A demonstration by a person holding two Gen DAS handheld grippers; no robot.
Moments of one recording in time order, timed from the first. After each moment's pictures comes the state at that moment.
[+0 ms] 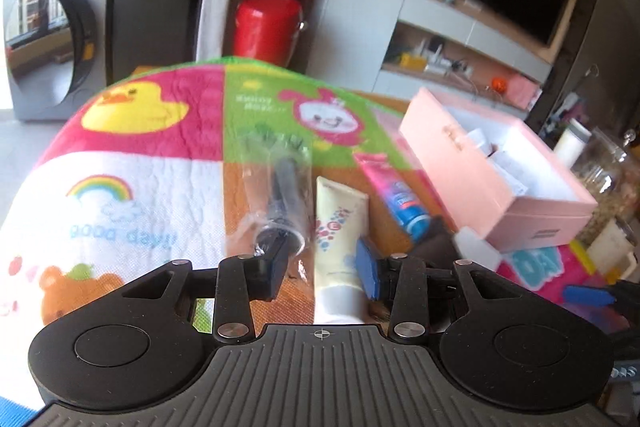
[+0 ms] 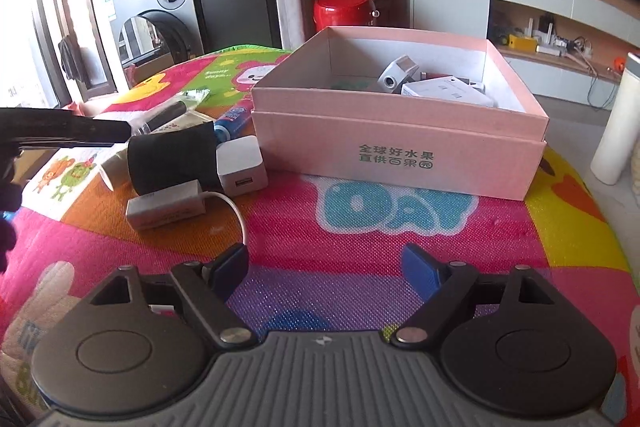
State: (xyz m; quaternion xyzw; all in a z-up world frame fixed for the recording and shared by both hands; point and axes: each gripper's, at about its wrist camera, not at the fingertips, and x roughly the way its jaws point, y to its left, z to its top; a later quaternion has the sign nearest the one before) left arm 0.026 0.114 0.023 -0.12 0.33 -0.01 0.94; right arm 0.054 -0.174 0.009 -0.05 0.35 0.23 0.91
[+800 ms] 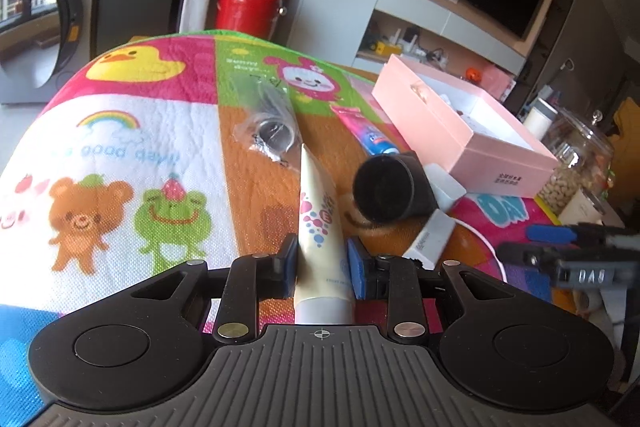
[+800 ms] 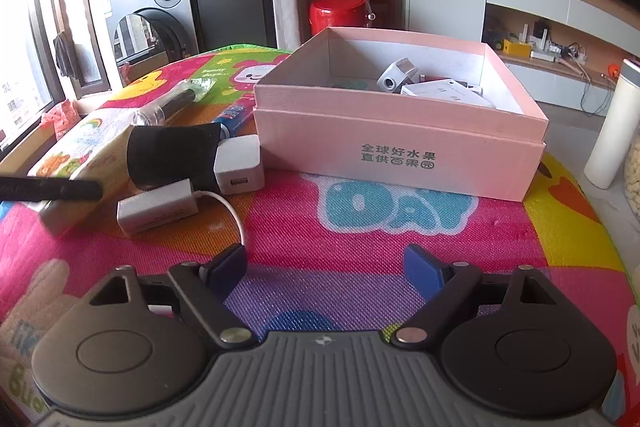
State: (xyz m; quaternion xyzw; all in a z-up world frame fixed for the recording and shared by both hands) left arm -0.040 0.117 0.008 -0.14 0.33 -0.05 0.93; right arm 0.057 -0.169 0.012 -0.05 0.35 0.23 0.91
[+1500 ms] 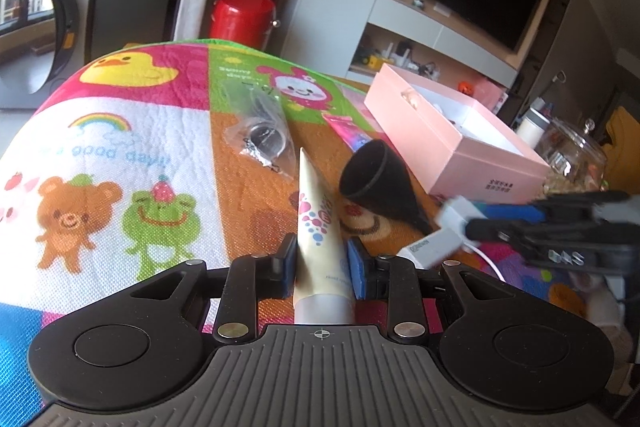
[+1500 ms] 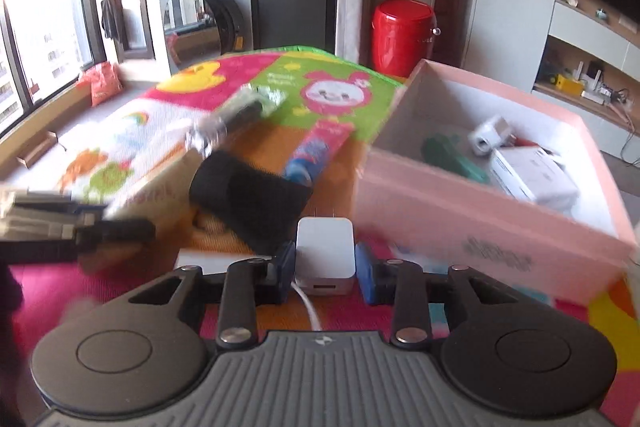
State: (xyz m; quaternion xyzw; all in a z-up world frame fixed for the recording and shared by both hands) left arm -0.040 0.113 0.004 -0.14 0.31 -0.06 0.94; right arm 0.058 -0.118 0.034 -0.13 0.33 0.28 0.89
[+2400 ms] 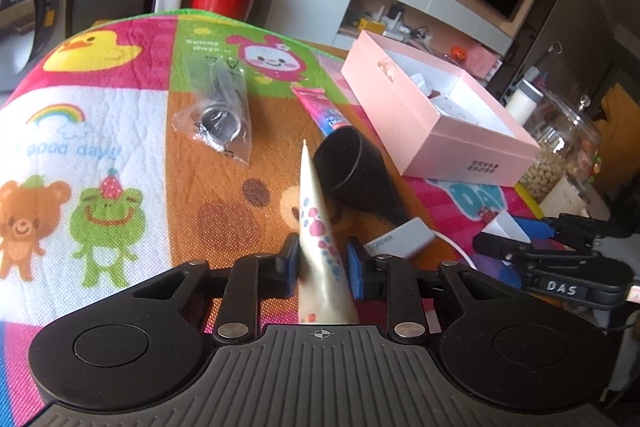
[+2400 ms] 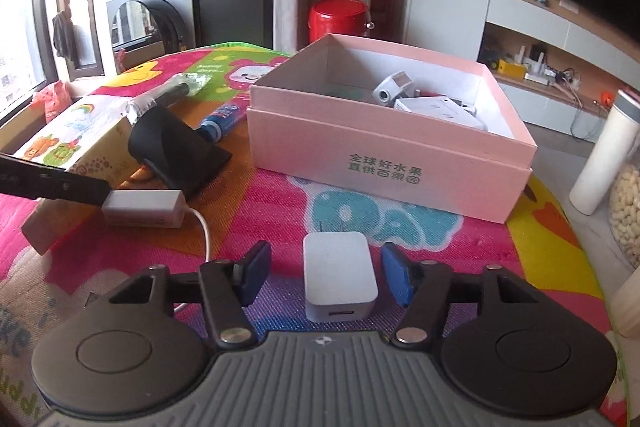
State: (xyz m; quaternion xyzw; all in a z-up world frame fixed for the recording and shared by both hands) left arm -0.018 0.089 0.012 -0.14 0.36 -0.08 0.92; right arm 0.049 -0.170 0.015 -0.10 0.33 0.22 0.91
